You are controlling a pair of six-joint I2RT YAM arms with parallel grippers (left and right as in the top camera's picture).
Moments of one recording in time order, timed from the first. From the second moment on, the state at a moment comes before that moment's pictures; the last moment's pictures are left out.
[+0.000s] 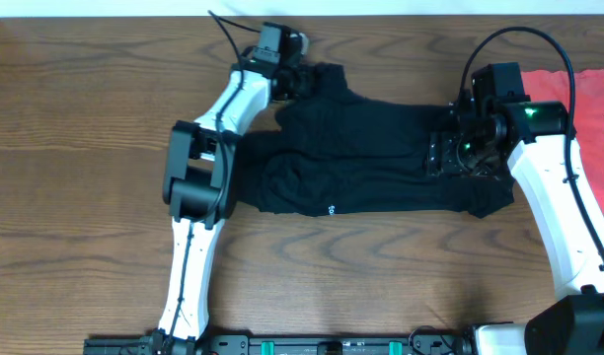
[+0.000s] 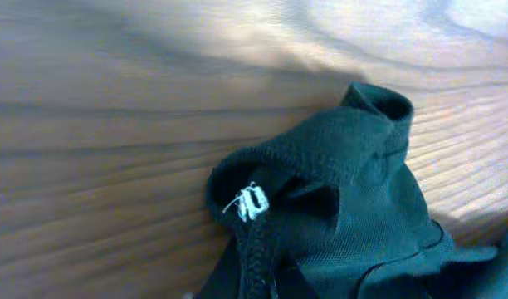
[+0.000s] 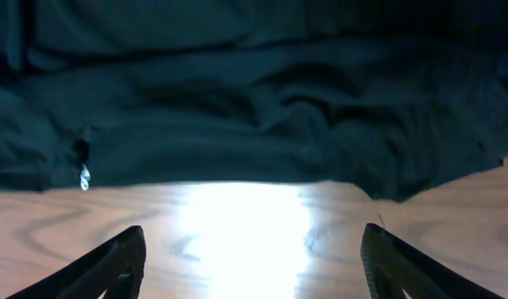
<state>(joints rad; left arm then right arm) -0.27 2.50 1.99 -0.48 0.37 -0.30 0.09 1.56 1.36 -1.15 -0.11 0.19</state>
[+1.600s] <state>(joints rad) -0.33 2.24 1.99 -0.80 0.28 -0.20 -0.03 2.26 1.96 -0.72 -0.05 -0.02</state>
